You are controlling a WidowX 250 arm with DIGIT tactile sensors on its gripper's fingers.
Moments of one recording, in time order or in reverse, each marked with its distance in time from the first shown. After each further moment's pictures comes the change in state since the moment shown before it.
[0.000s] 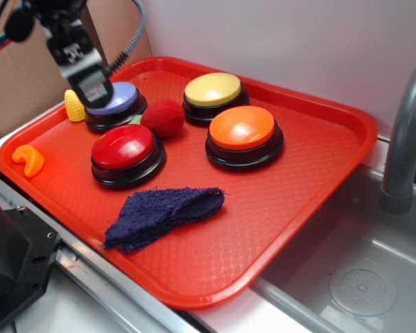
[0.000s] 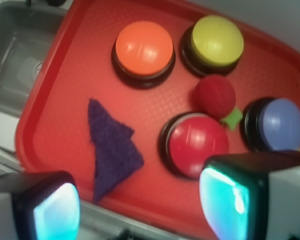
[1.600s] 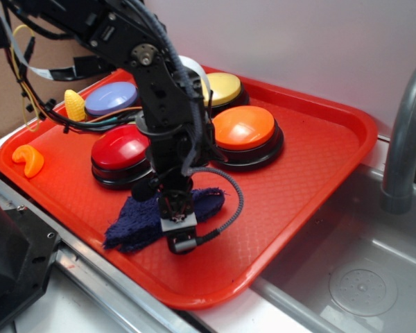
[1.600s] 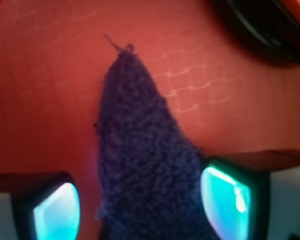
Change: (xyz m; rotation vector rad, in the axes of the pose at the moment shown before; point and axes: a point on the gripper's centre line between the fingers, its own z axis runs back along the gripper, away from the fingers) arm 0.000 -0.038 -0.140 0.017 0.239 -0.152
